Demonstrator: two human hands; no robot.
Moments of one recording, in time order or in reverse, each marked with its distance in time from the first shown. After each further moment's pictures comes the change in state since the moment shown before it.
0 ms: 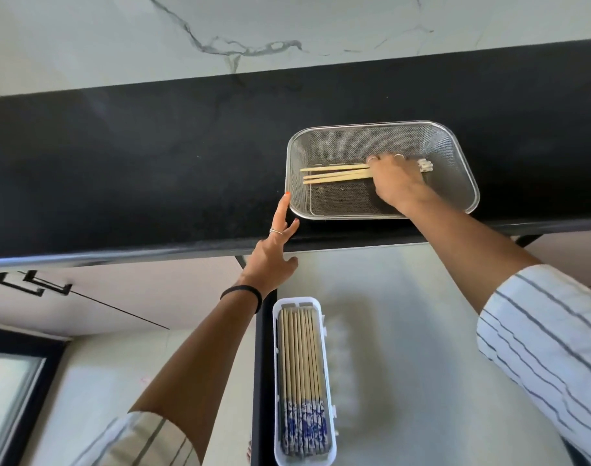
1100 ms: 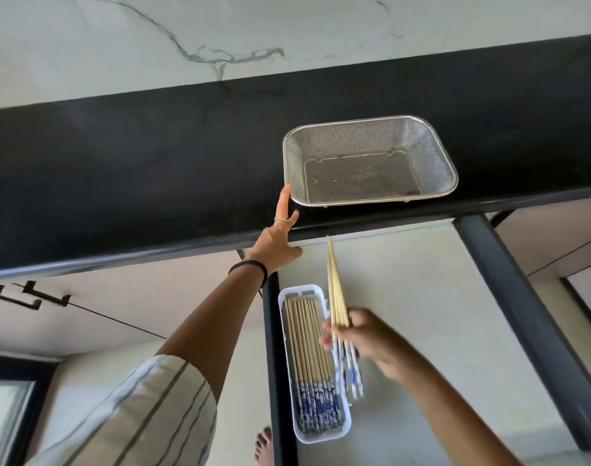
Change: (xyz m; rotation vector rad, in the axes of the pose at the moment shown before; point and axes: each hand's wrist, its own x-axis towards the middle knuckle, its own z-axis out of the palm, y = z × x) left_hand 0.008 0.003 -0.012 0.002 -0.181 -0.016; right_hand -0.250 -0.108 0.029 1.441 -0.631 0.347
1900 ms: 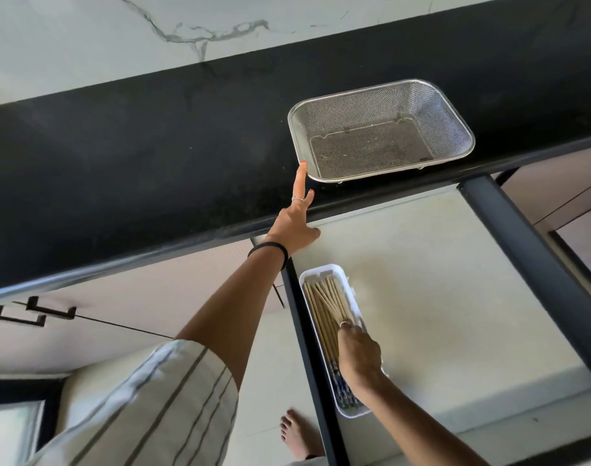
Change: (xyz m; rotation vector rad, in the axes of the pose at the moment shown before) left_hand 0.002 -0.009 -0.011 0.087 -0.093 0.043; right_hand 0.048 0.072 0.113 -0.872 0.505 0.215
